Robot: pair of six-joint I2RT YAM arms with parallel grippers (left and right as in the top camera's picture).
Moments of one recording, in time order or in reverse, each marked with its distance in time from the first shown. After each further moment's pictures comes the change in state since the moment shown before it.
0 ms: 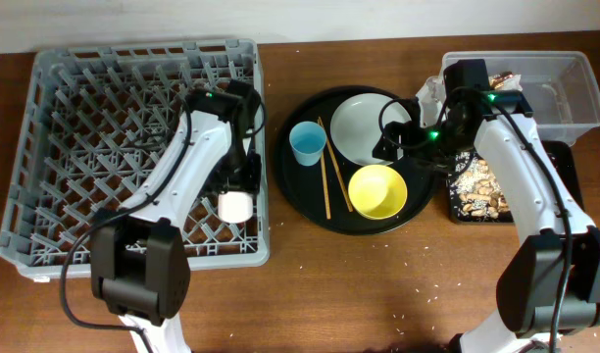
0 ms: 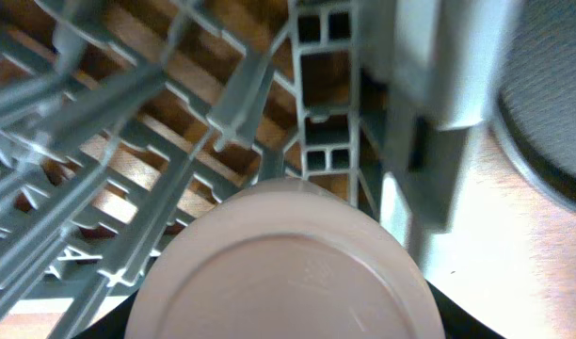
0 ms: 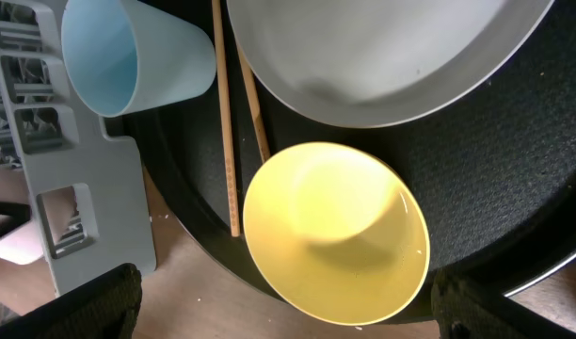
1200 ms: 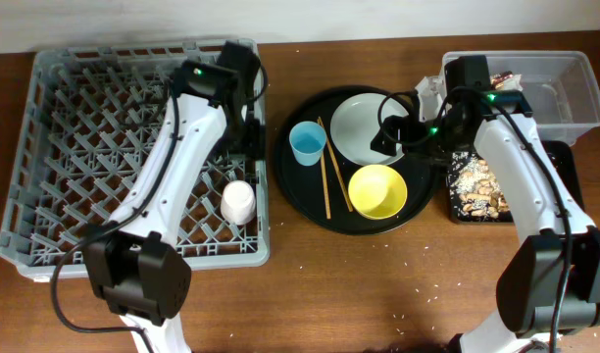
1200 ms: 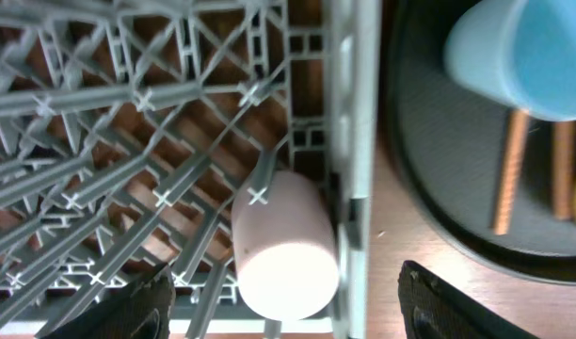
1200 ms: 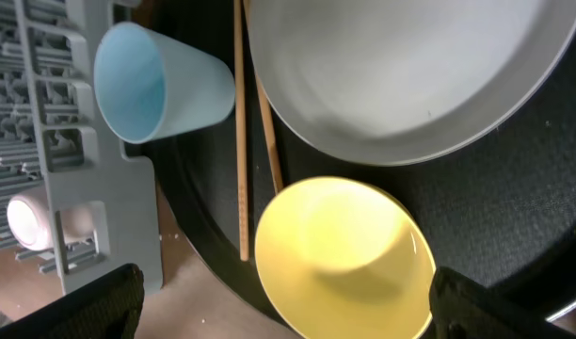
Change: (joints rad) left arm -0.008 0.003 0.259 -0.032 -0.050 -0.048; right arm 0.006 0.000 0.000 0.078 -0.026 0.000
